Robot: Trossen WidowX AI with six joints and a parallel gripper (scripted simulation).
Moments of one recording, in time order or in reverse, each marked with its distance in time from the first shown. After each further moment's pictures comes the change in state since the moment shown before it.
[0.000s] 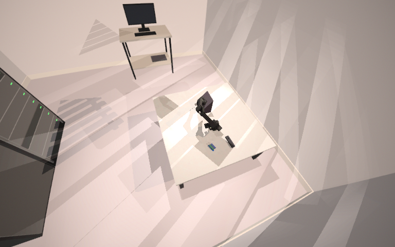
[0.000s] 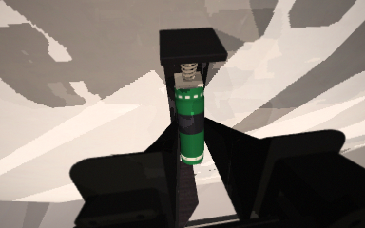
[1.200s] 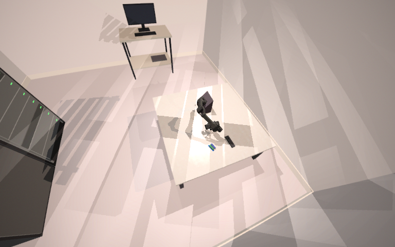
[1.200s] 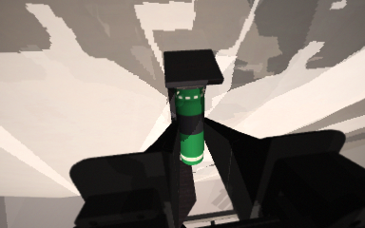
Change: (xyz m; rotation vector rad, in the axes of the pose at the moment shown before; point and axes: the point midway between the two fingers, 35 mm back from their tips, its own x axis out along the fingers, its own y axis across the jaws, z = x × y) arm -0.006 0.000 0.013 -0.010 0.024 0.001
